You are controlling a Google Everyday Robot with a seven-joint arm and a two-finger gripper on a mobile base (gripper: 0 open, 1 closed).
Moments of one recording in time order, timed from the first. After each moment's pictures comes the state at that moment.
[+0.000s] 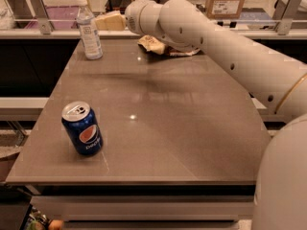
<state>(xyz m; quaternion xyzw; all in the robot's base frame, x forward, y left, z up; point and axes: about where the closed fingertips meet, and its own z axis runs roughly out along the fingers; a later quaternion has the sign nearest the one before) 0.790 0.109 0.984 -0.32 0.67 0.23 0.63</state>
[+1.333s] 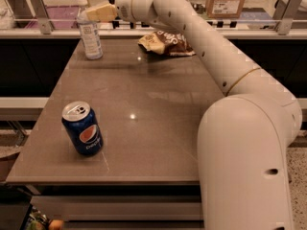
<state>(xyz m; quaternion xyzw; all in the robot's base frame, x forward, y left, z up) 0.843 0.153 0.994 -0.39 0.62 0.28 0.63</state>
